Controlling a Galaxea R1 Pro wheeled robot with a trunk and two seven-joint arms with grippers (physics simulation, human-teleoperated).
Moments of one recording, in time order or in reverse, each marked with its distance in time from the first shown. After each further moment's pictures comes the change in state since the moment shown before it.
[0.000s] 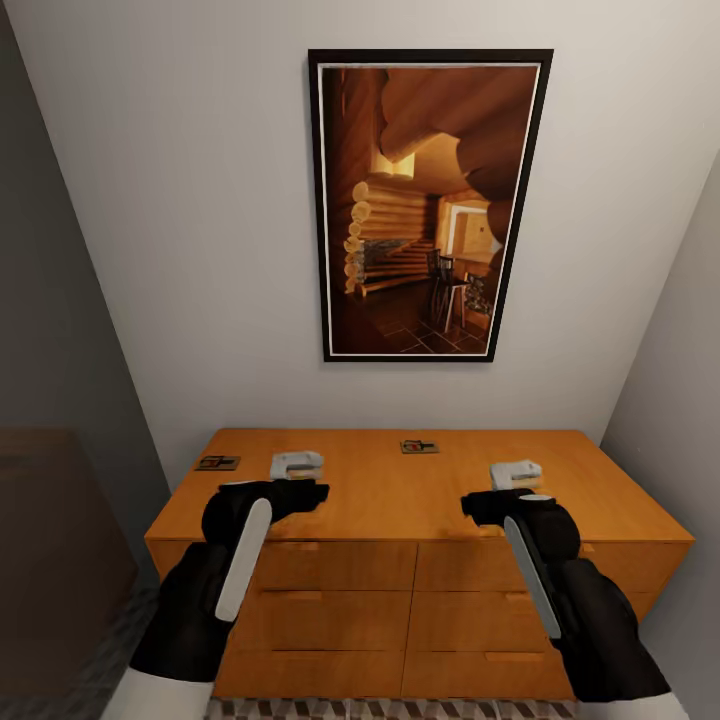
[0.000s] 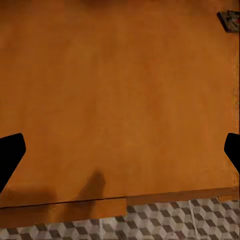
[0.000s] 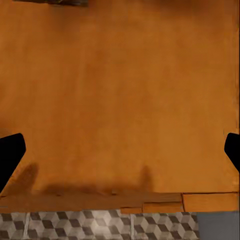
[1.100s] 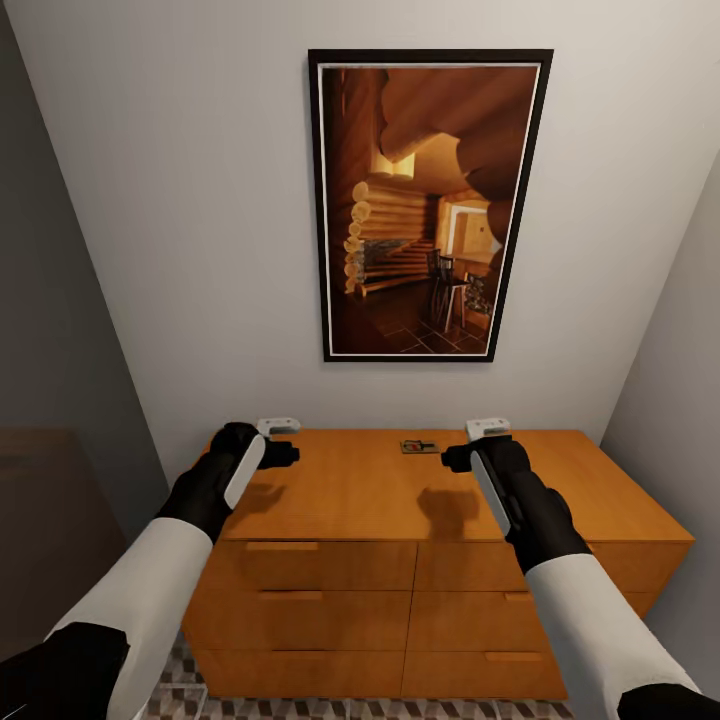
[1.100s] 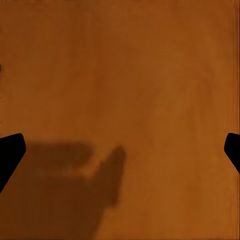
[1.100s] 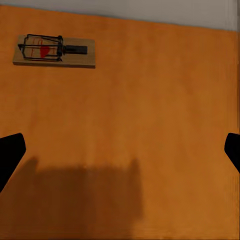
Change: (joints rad) left arm -0.407 0.123 0.008 0.637 -0.001 -0.138 -0.030; right arm -0.336 0.052 0.006 0.458 0.012 -0.116 -0.008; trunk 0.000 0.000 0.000
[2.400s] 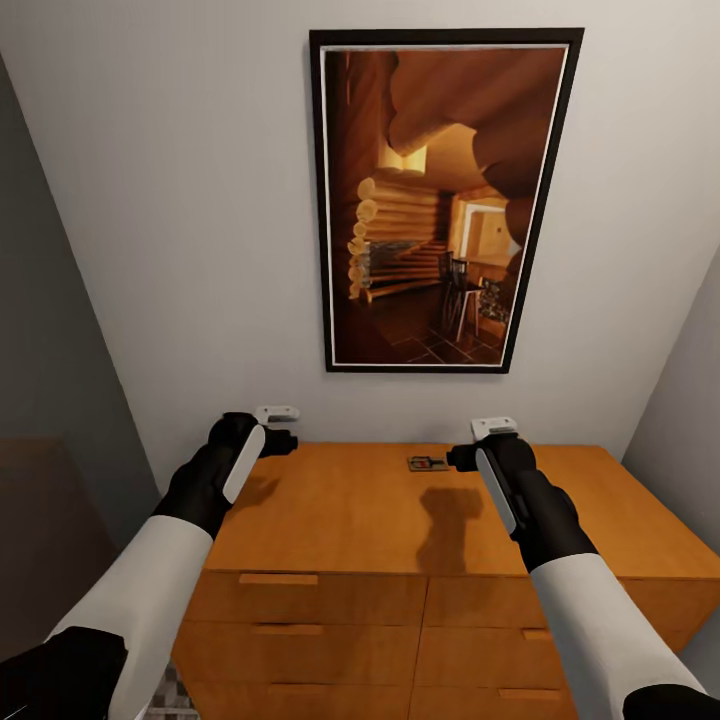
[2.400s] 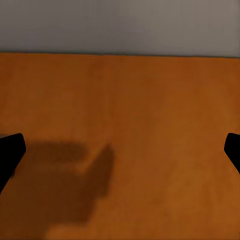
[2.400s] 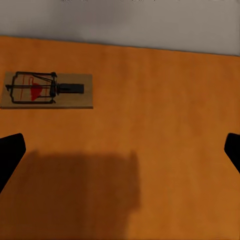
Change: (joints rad) left arm 0.000 -0.005 -0.004 -0.088 -0.009 0.030 0.046; right arm 0.000 -0.014 -0.006 -0.021 -0.015 0.036 -0.013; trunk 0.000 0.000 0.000
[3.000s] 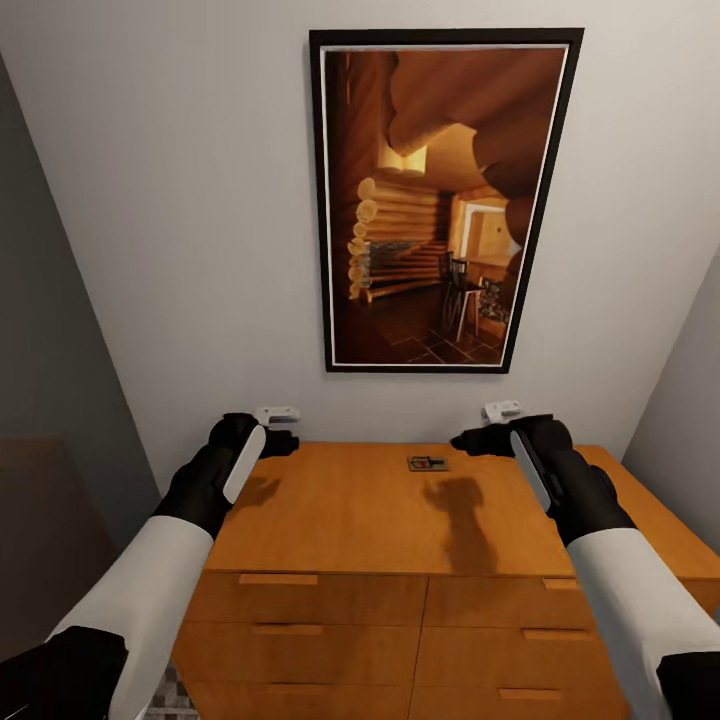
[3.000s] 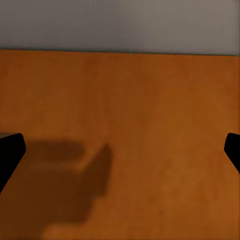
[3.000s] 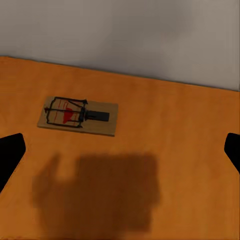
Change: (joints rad) left arm 0.000 -0.002 -0.001 0.004 0.010 0.001 -0.004; right arm -0.080 -0.137 0.014 0.056 0.011 -0.045 0.381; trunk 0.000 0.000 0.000
